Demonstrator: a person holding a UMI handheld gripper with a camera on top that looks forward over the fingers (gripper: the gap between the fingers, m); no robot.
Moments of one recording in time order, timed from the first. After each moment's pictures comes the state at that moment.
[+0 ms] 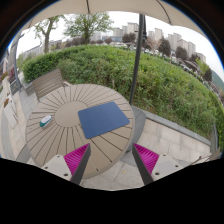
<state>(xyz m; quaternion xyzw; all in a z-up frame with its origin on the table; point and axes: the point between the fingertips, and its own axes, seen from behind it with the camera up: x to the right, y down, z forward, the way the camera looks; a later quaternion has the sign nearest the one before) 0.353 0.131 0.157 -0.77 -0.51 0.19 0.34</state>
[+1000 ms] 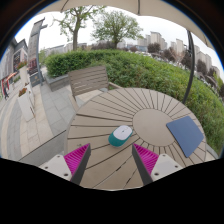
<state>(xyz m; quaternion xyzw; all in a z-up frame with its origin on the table) 0.094 -0.223 0.064 -0.69 -0.58 0.27 0.33</state>
